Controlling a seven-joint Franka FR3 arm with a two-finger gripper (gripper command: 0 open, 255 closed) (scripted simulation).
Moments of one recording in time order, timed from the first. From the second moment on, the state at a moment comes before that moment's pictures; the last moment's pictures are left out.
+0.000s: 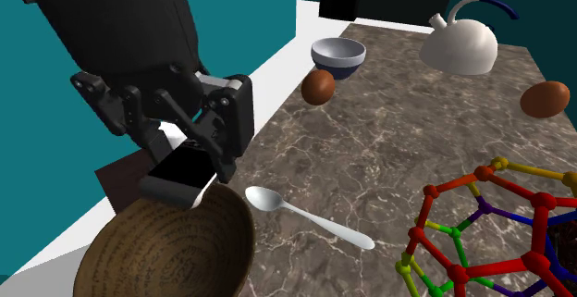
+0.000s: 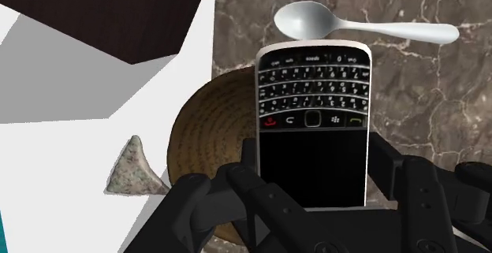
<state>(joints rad) -0.52 0.06 0.30 -1.26 0.04 1.34 0.84</state>
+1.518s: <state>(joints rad) -0.58 0.05 0.26 -1.47 0.05 1.54 0.72</state>
